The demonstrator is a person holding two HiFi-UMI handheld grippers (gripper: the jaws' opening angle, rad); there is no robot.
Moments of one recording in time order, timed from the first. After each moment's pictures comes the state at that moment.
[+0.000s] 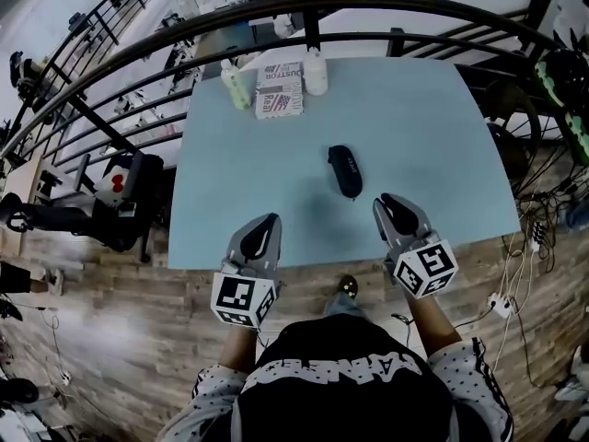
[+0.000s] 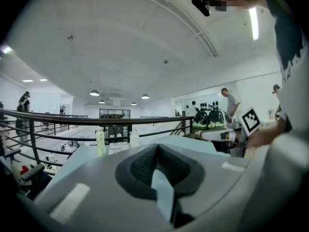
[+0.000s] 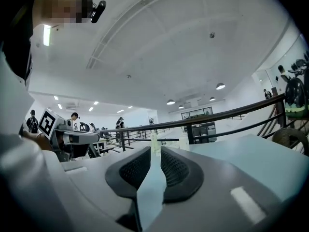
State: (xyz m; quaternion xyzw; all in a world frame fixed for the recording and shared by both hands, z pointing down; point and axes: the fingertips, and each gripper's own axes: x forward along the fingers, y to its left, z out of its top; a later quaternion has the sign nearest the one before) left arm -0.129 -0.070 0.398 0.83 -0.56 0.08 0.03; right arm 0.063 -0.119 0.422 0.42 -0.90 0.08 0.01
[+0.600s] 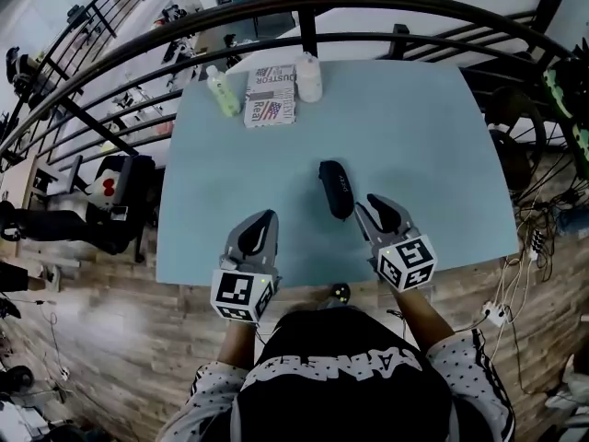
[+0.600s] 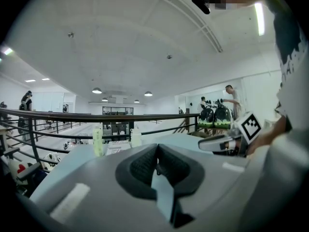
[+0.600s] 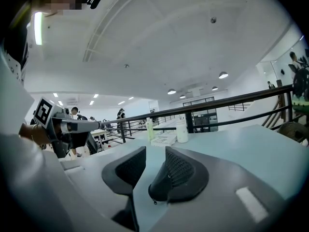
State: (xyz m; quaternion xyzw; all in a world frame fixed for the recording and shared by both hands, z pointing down) left arm -0.110 -0.158 0.424 0.81 -0.57 0.10 0.05; right arm 0.059 -0.212 0.477 0.40 -0.91 0.11 0.06
